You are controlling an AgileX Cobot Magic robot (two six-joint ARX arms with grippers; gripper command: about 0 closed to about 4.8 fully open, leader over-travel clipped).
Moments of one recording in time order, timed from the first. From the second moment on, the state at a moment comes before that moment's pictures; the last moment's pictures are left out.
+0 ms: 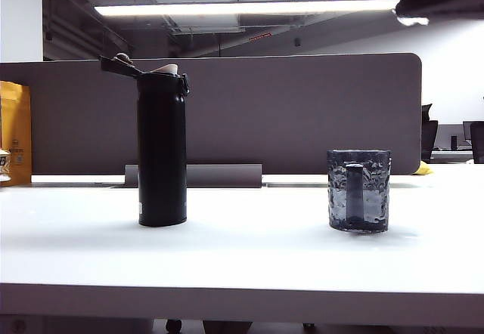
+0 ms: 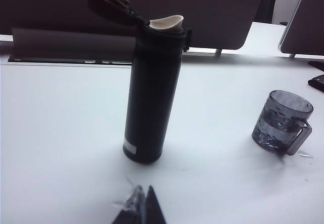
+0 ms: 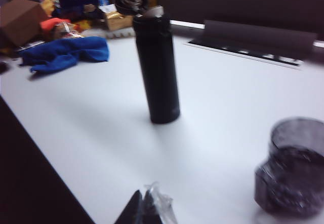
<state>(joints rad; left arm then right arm) -0.29 0.10 0.15 -0.10 0.13 -0.13 0.61 0.42 0.29 0.01 -0.16 0.10</state>
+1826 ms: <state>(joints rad) -0.20 0.00 0.01 -0.16 0.12 -0.13 0.48 0.00 0.01 -0.15 -0.17 0.15</state>
